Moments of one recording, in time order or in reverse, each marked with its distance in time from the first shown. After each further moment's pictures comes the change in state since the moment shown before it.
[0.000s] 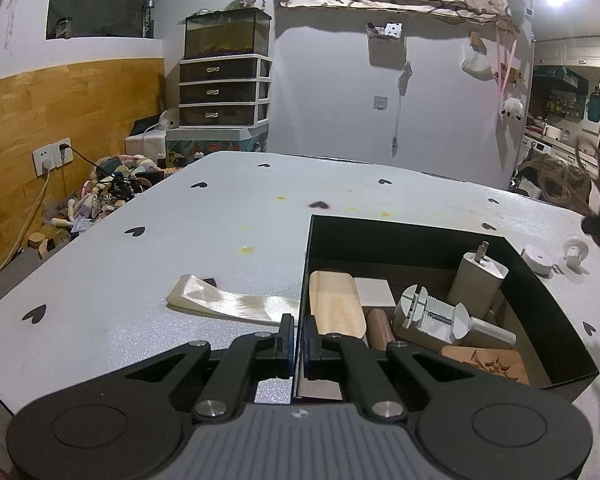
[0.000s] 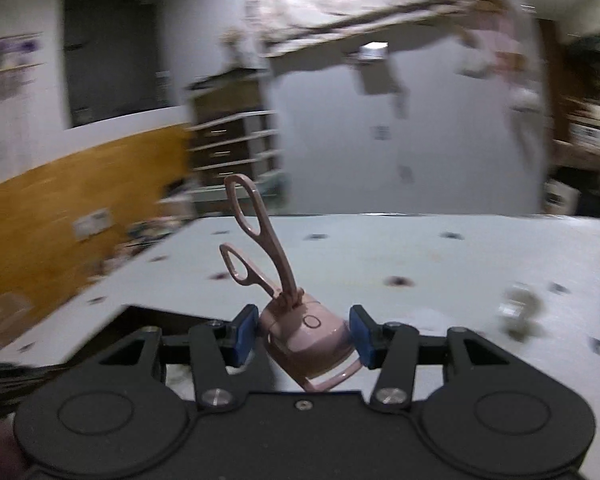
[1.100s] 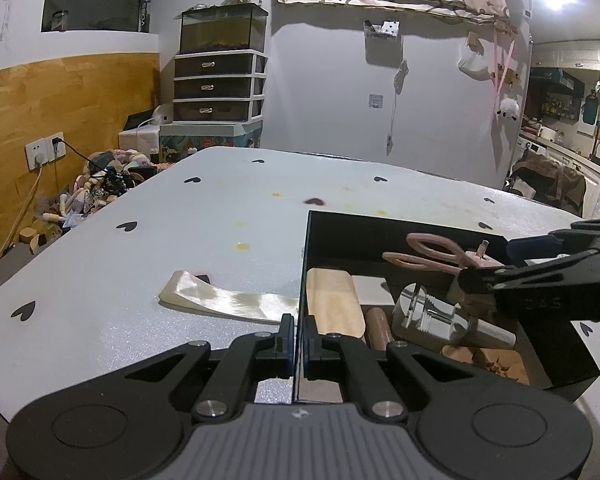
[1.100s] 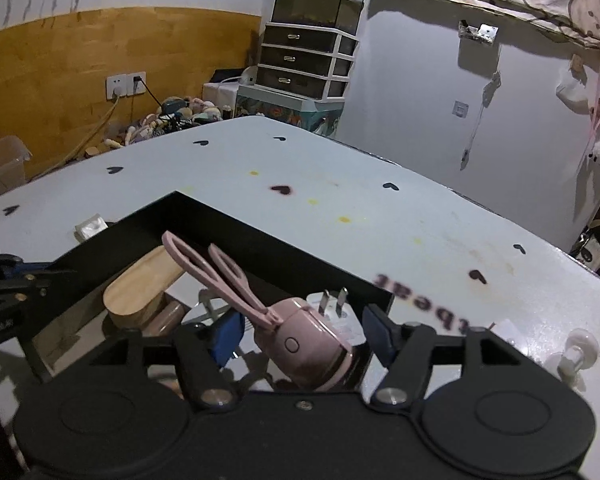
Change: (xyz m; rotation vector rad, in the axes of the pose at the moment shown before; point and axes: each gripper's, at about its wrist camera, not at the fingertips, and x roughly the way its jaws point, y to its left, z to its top) left arm 0.010 0.004 -0.002 -0.014 0.008 -0.018; right arm 0.072 0.084 -0.016 -0.309 0.233 -0.092
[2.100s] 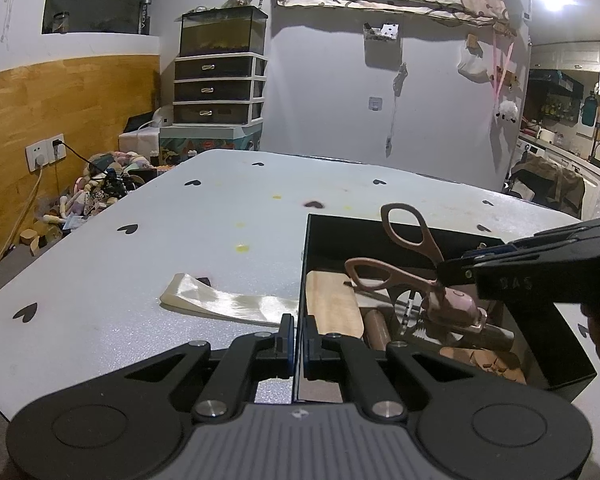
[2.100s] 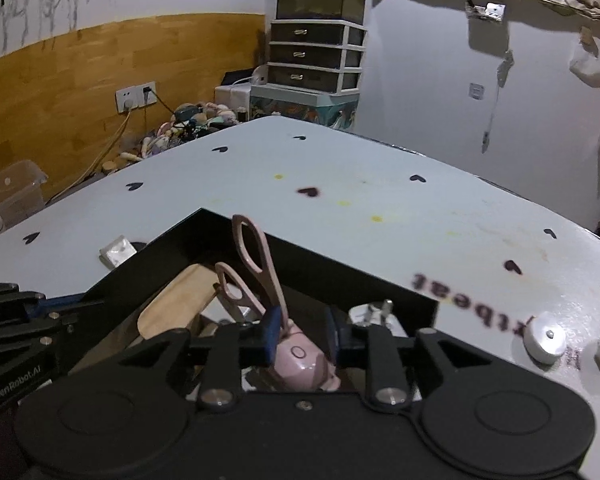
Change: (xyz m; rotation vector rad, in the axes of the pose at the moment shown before) left arm -0.004 -0.002 0.000 -0.002 -0.007 -0.002; right arm 0.008 0.007 0.012 0.076 0.014 0.071
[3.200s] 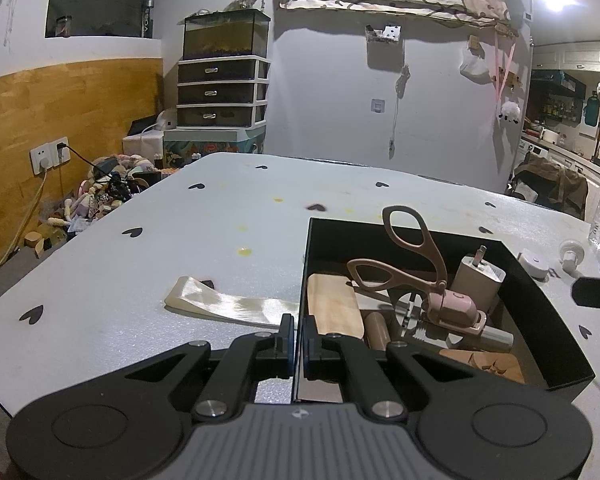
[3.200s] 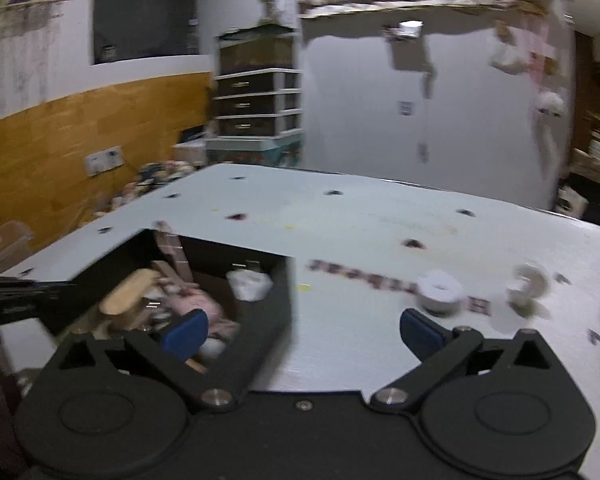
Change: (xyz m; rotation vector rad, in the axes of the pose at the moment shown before) left arm 0.001 0.003 0.001 0.001 -0.001 0.005; right arm -0.076 -0.088 -0.065 0.173 -0.140 -0.105
